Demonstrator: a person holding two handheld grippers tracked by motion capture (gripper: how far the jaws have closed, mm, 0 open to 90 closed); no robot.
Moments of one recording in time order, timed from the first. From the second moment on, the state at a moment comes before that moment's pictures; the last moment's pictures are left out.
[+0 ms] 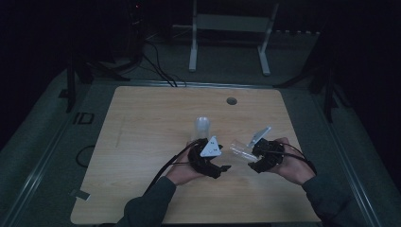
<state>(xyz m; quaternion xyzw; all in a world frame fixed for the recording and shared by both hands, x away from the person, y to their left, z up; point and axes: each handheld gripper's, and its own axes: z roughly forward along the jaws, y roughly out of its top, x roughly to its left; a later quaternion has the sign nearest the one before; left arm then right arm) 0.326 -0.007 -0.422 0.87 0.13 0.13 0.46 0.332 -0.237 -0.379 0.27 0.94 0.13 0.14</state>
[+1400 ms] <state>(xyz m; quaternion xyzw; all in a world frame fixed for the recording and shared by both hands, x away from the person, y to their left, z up) 0.328 -0.006 -0.416 0.85 0.15 0.12 0.49 0.327 -0.251 -0.383 0.36 0.87 0.26 0.22</state>
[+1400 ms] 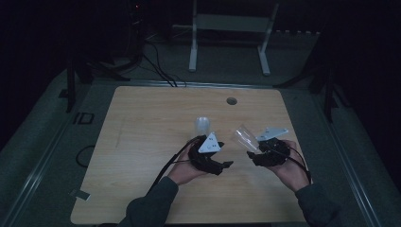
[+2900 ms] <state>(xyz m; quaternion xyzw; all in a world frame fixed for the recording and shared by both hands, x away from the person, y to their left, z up) 0.333 -0.009 -0.408 0.83 0.17 0.10 0.52 0.311 -0.251 -0.395 0.41 0.78 0.38 0.28</state>
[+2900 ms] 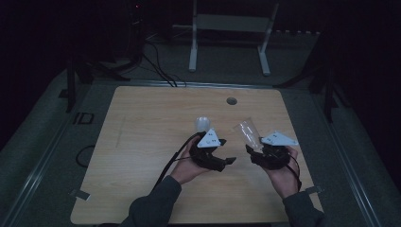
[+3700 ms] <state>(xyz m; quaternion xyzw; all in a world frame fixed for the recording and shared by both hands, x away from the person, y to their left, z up) 0.347 -0.020 -0.400 0.82 0.22 0.07 0.53 0.305 -0.249 -0.396 0.42 0.75 0.41 0.30</state>
